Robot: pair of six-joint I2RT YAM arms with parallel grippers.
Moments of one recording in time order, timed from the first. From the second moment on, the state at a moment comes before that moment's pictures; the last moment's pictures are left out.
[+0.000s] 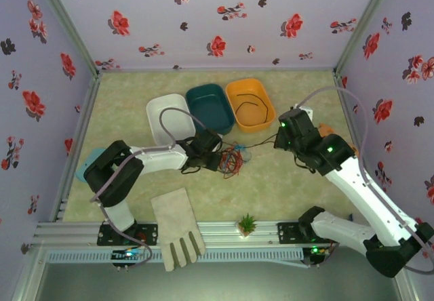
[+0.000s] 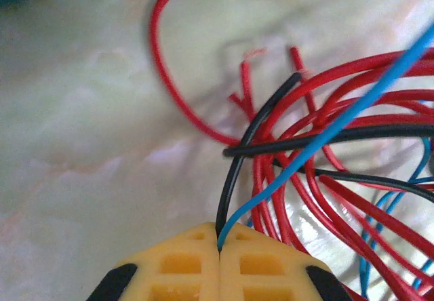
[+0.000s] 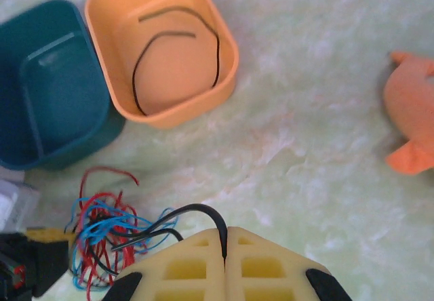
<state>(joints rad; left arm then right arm) -0.88 1.74 0.95 -0.27 -0.04 -0.43 0.63 0.99 1.19 -1.04 0.40 0.64</state>
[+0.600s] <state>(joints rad) -0.88 1.73 0.92 -0.26 -0.05 -0.43 0.63 1.00 1.42 -1.10 0.57 0.48</state>
